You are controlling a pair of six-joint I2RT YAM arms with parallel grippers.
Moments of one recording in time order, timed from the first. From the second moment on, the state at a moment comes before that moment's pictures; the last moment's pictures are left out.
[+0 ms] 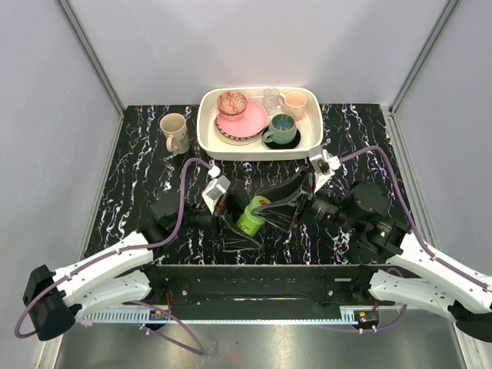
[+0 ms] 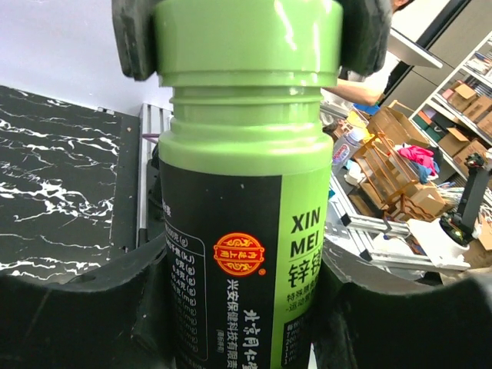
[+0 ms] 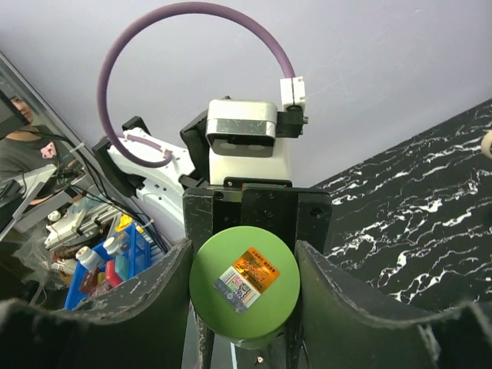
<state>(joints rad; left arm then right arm) -0.87 0.89 0.61 0.51 0.85 -0.65 0.99 0.82 0.91 0.13 -0.31 0.53</state>
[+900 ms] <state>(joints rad) -0.86 0.85 0.65 0.29 0.80 -0.51 0.99 0.82 1.10 -0.26 -0.03 0.47</state>
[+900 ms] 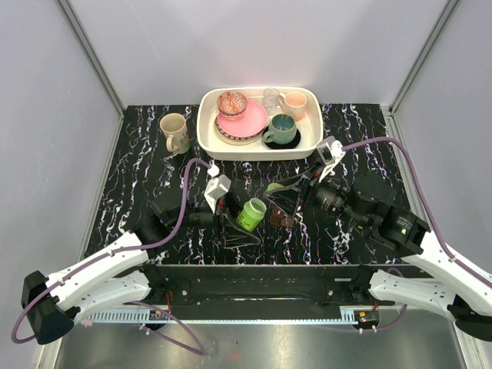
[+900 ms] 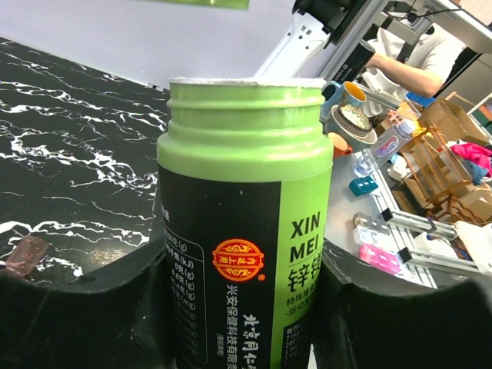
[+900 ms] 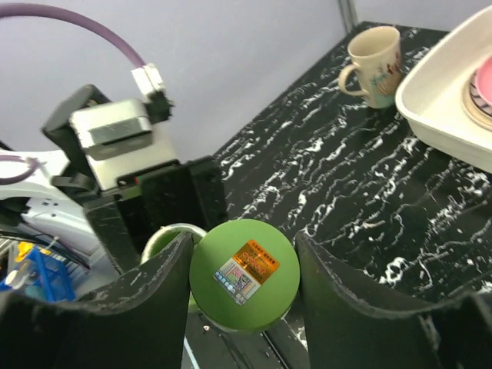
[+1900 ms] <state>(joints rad) -0.86 0.84 0.69 0.08 0.77 -0.36 0.99 0.89 1.16 -0.52 -0.08 0.46</state>
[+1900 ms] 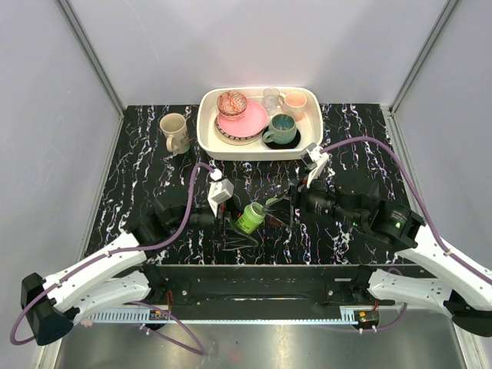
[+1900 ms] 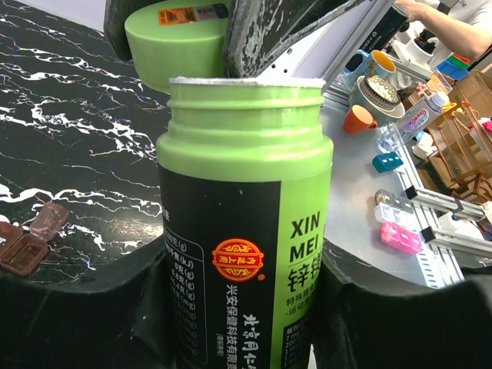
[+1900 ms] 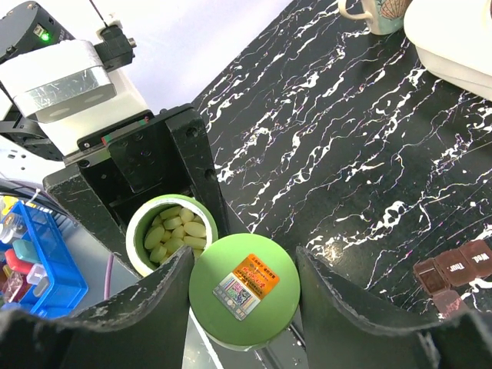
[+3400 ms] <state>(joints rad) -0.87 0.84 0.70 -0.04 0.56 -0.28 0.99 0.81 1.14 -0.65 0.05 0.51</state>
